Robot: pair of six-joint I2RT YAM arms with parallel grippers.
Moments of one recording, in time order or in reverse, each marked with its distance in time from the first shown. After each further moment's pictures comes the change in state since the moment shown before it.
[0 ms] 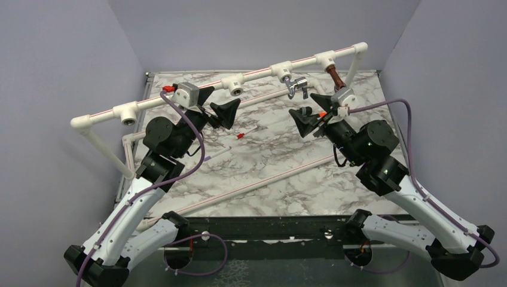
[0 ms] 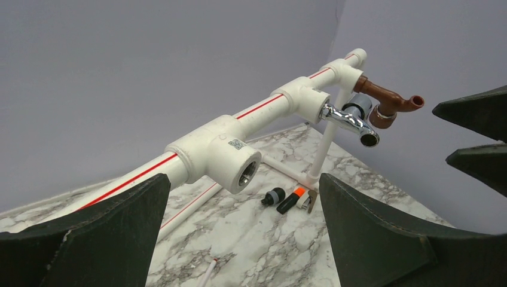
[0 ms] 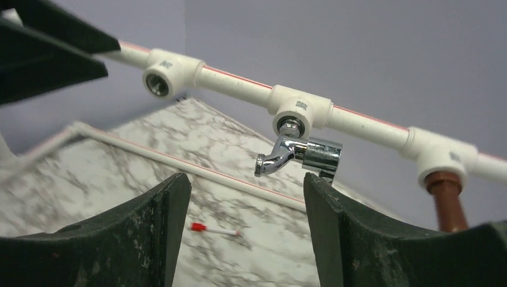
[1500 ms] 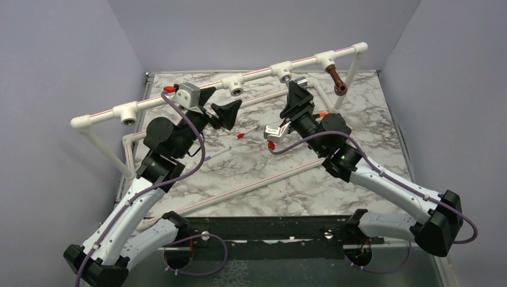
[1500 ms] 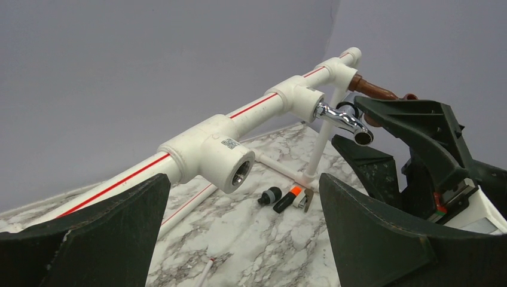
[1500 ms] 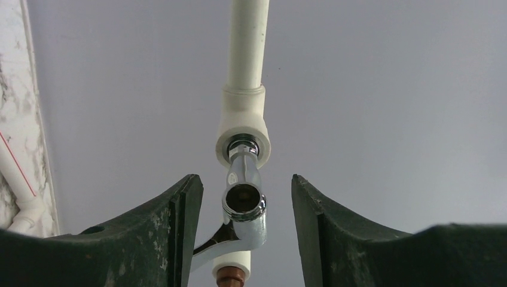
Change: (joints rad) left arm -0.011 0.000 0.000 0.000 0.000 -0.003; right arm 0.000 0.260 -0.108 0.271 0.023 -1.619
